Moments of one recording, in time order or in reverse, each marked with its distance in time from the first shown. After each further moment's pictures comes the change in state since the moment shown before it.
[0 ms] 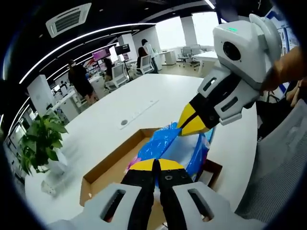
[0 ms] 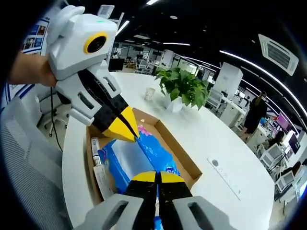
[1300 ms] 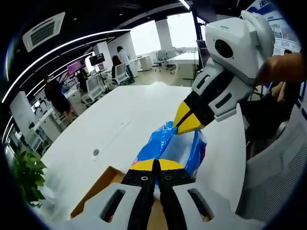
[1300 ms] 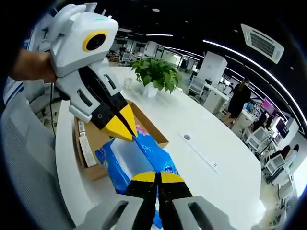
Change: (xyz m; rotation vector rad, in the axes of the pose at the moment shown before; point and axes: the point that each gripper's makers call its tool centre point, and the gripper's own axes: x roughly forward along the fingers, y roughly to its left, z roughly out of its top) left arm 0.070 -0.082 0.089 0.121 -0.040 -0.191; right arm -0.087 -0.076 -0.075 0.074 0.095 -0.122
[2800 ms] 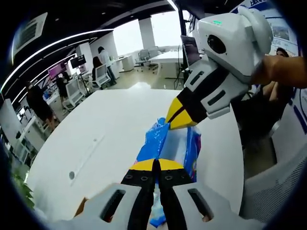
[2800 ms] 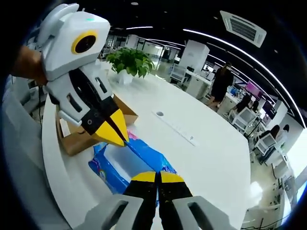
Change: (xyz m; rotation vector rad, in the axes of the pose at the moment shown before) left arm 0.098 -0.053 0.050 0.051 0.010 -0.154; right arm -0.034 -0.080 -0.088 0.112 0.076 -0.118
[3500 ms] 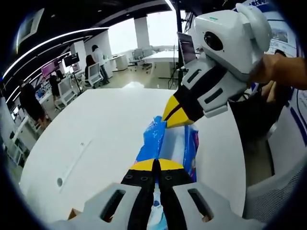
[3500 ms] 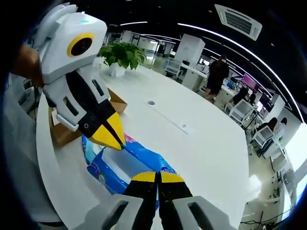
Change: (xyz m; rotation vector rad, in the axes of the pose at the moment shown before) left arm 0.049 -0.009 0.006 -0.012 0.003 -0.069; right arm 0.007 -0.027 -0.035 0.027 0.057 -0.024
